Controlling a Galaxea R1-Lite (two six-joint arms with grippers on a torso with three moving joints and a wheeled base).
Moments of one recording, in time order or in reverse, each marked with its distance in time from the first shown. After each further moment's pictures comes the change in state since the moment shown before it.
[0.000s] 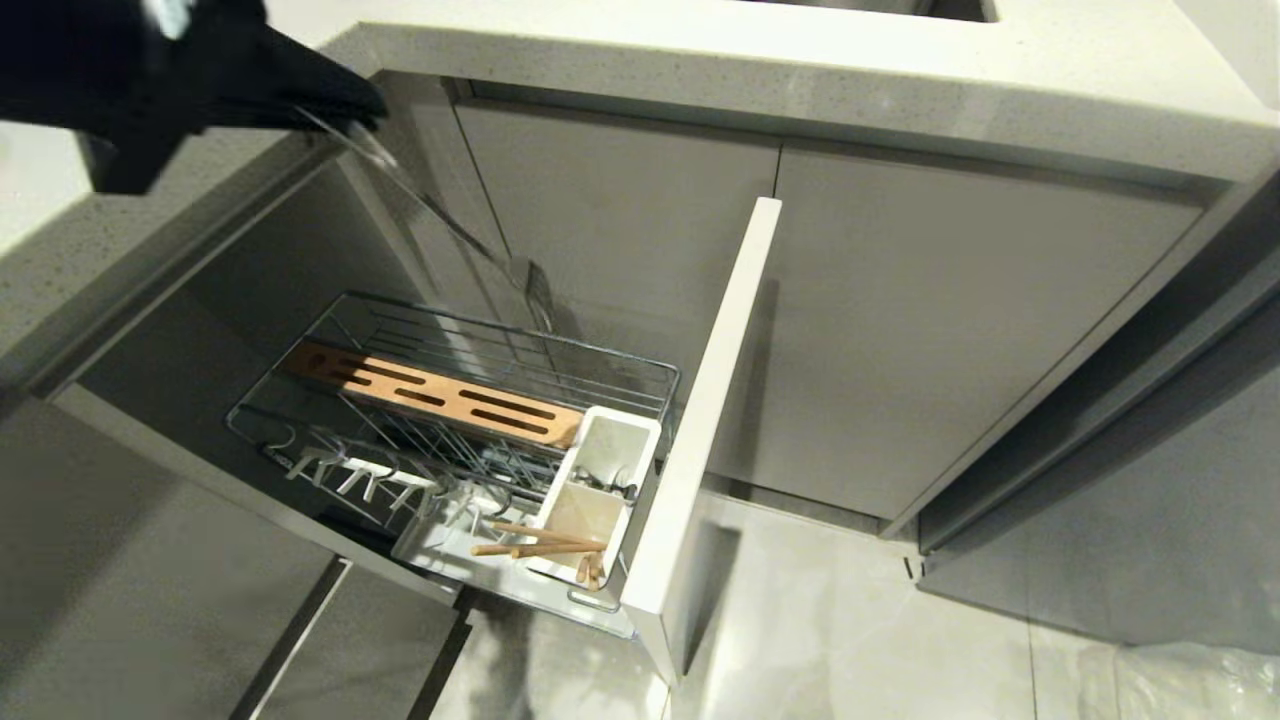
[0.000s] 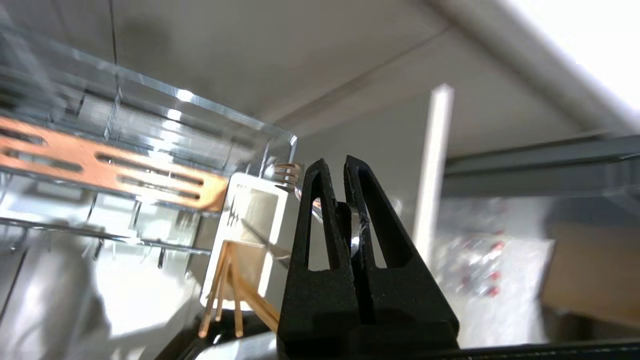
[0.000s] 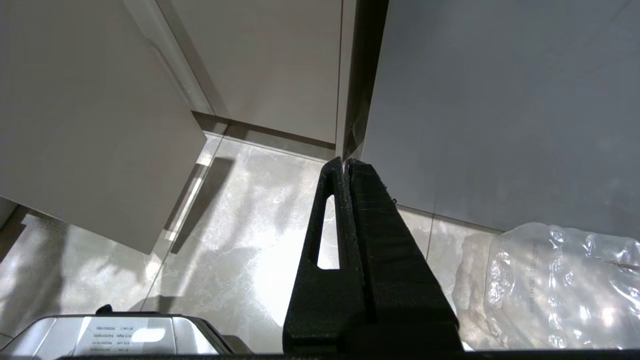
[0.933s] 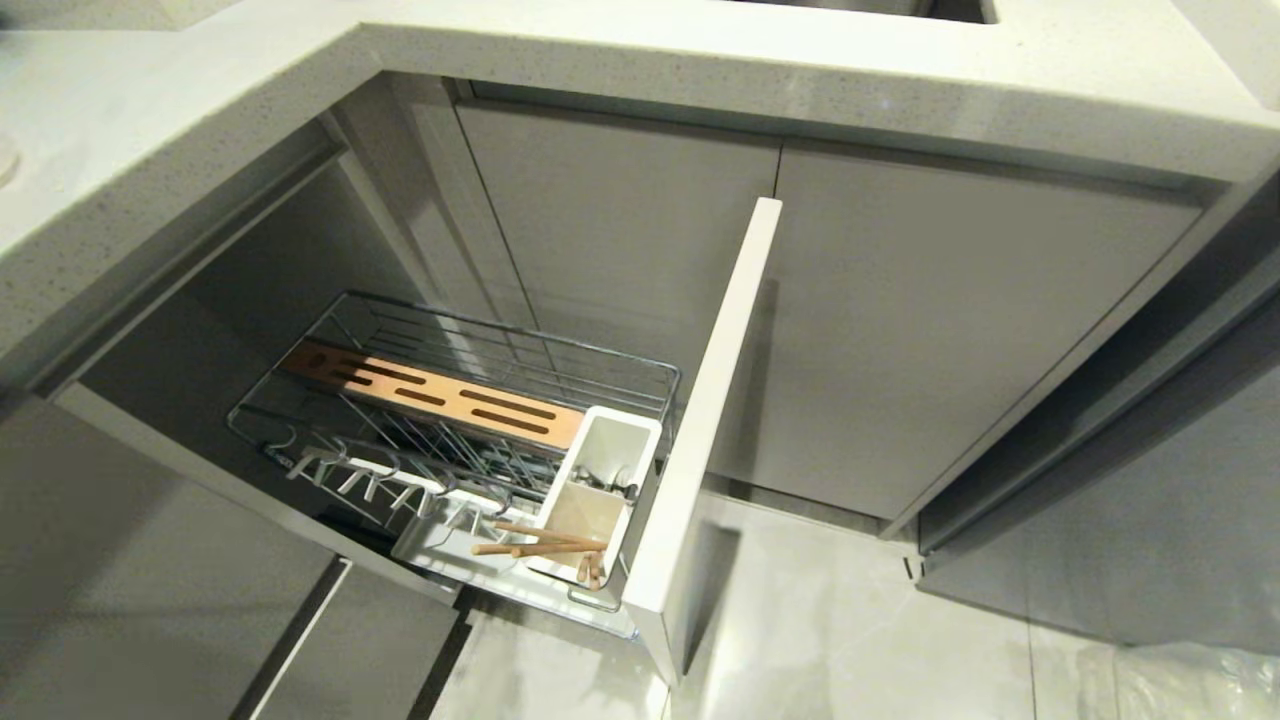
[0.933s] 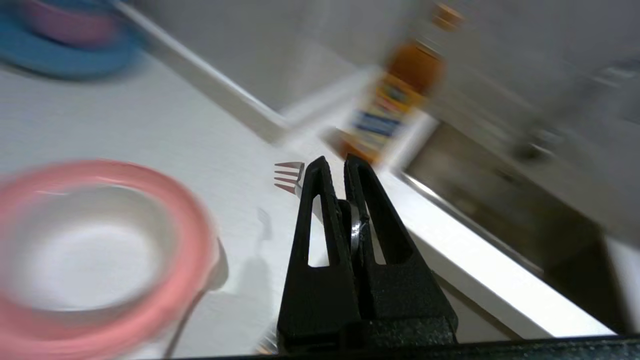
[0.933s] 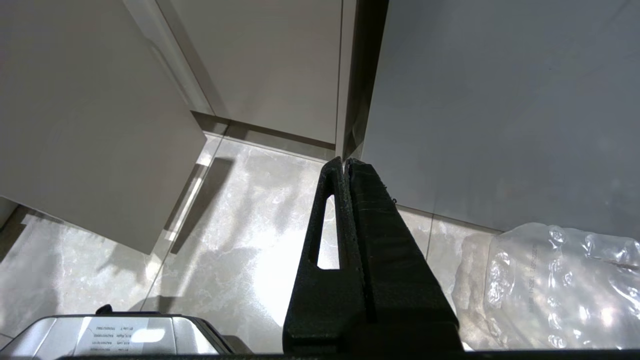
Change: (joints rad) left arm 0.709 -0.333 0.002 -0.306 0.025 0.185; right arm 0.000 0.000 0.000 0.000 0.000 0.000
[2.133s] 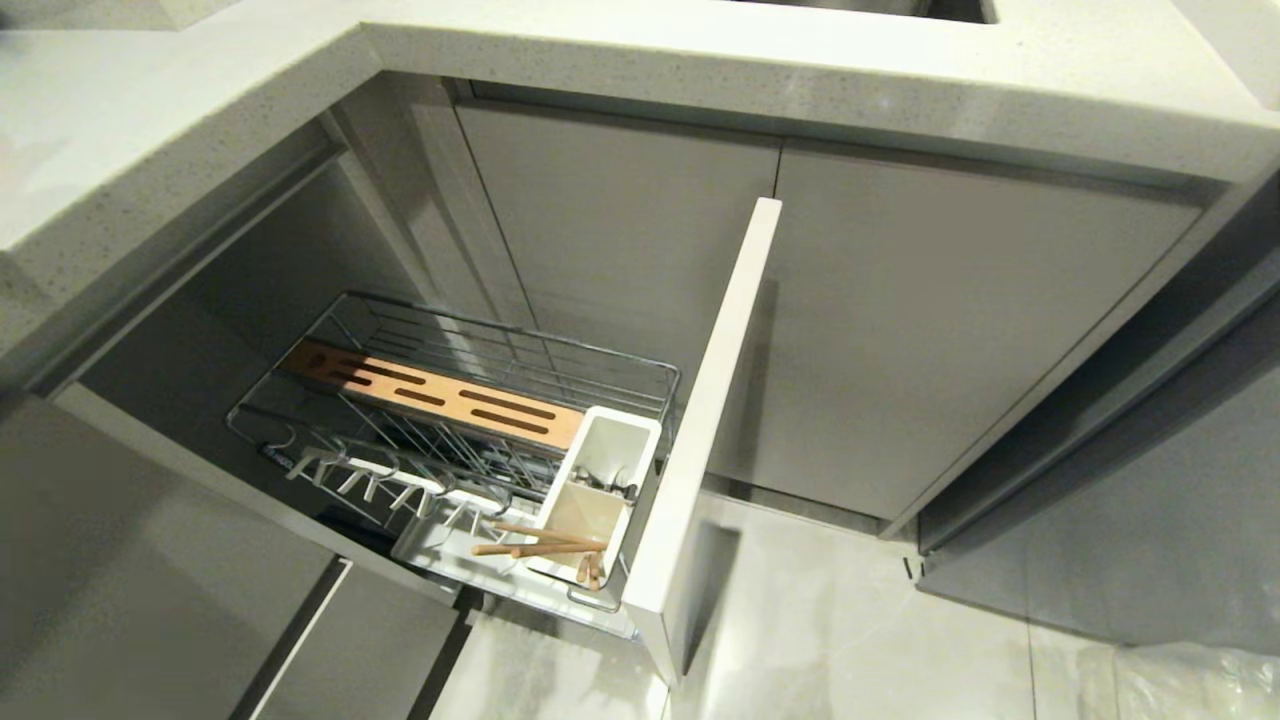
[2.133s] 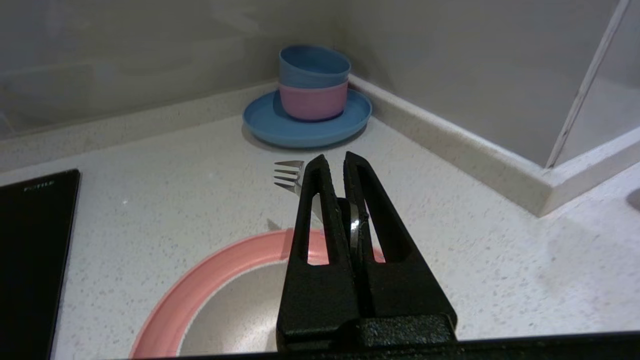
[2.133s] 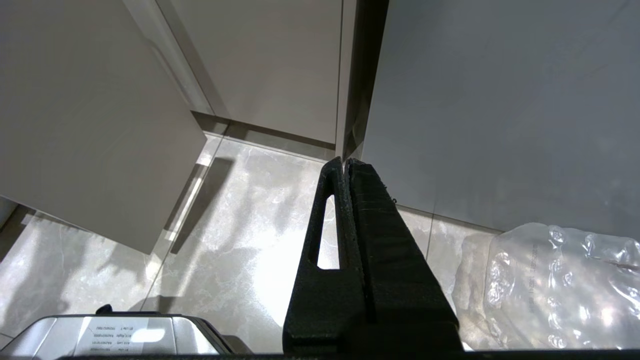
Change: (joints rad) left arm 0.272 0.189 0.472 -0.733 0.247 0.324; right arm 0.000 0.000 0.000 0.000 0.000 0.000
